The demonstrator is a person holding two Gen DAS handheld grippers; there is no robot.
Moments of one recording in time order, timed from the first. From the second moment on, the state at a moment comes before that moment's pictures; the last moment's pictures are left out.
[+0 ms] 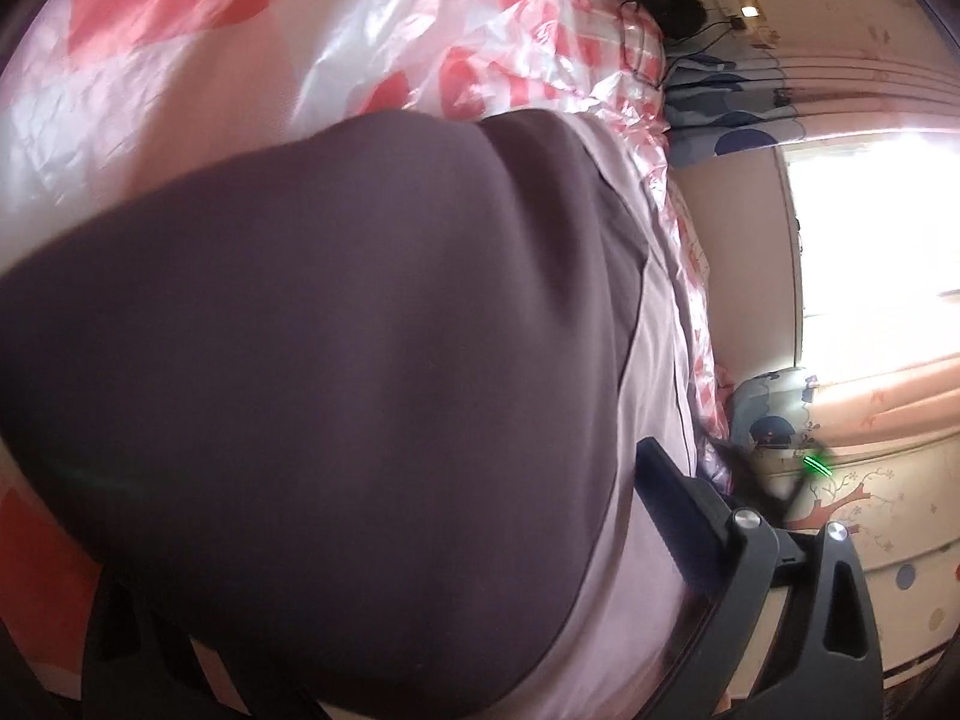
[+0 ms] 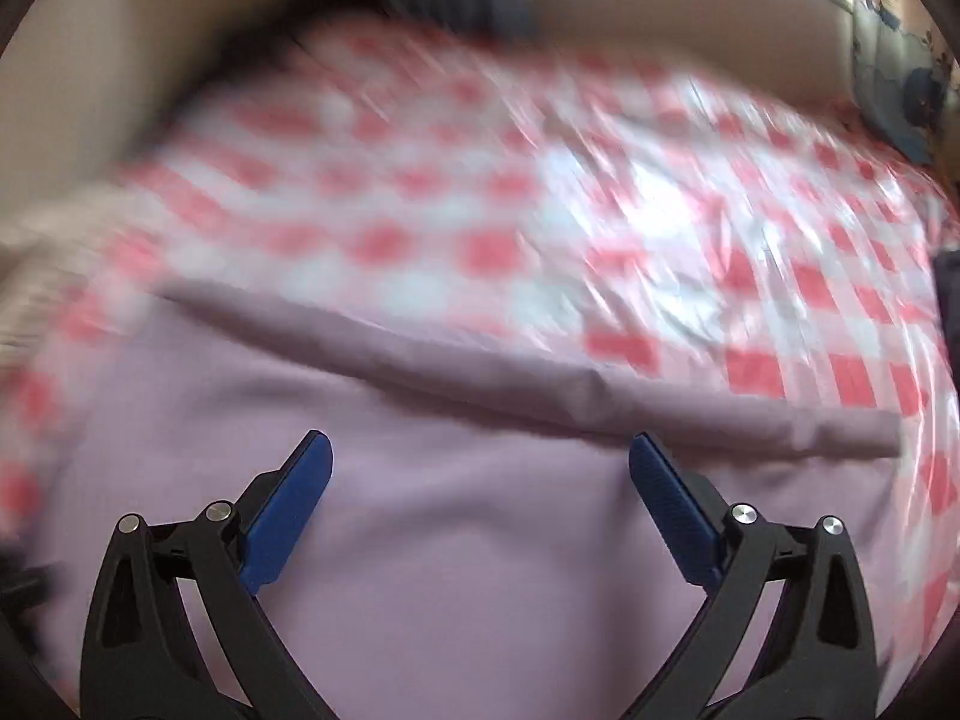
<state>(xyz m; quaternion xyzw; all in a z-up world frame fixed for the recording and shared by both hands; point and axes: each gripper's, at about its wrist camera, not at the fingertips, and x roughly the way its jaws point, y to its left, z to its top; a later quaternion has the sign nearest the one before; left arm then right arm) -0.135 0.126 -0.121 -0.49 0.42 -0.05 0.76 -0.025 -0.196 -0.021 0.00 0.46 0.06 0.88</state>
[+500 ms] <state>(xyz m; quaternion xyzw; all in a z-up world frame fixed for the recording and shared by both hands) -0.128 0.113 -0.102 -0.45 0.38 -0.07 0.81 0.037 -0.184 -0.067 -0.03 0.51 0.02 0.86</state>
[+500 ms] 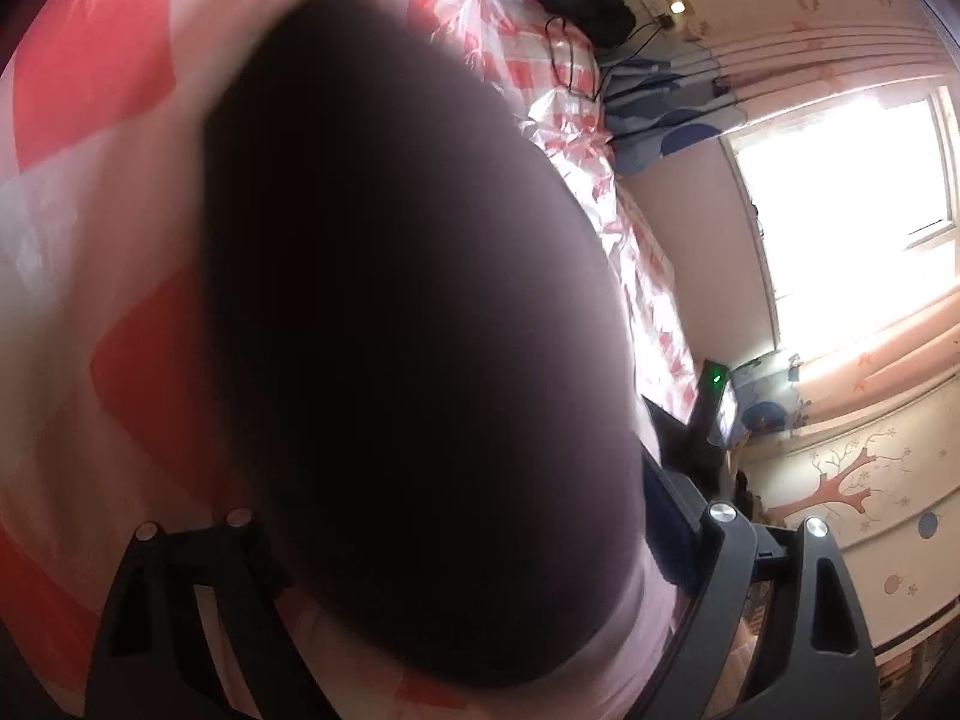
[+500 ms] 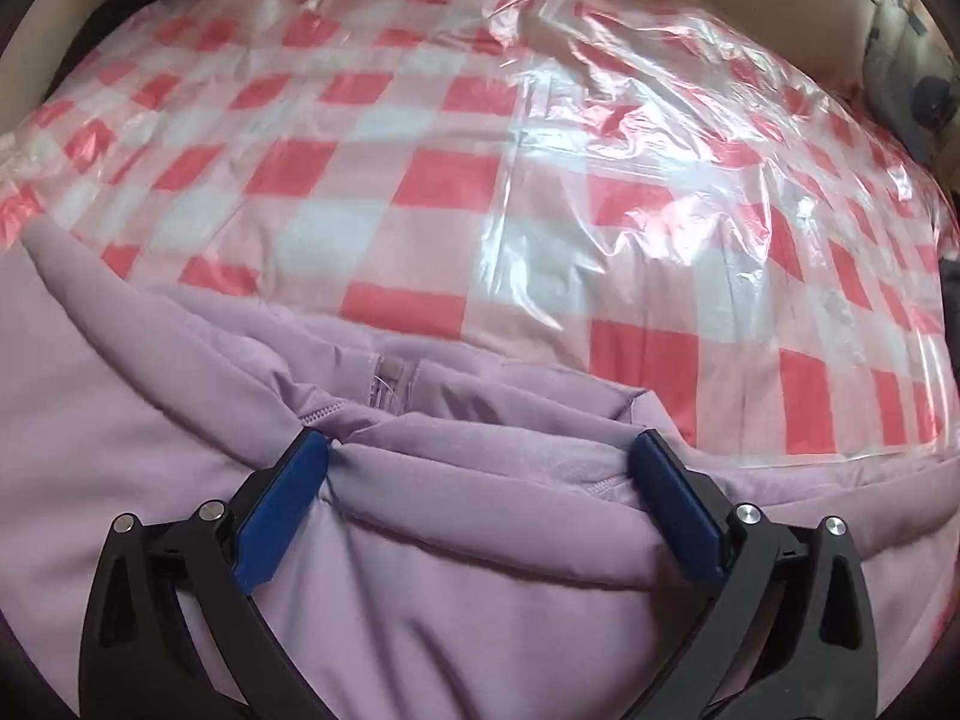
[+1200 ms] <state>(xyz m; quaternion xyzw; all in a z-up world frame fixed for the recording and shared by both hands) -0.124 0.106 -0.097 -0.44 0.36 -0.09 0.82 -0.181 -0.172 -0.027 -0.13 0.48 0.09 0.87</state>
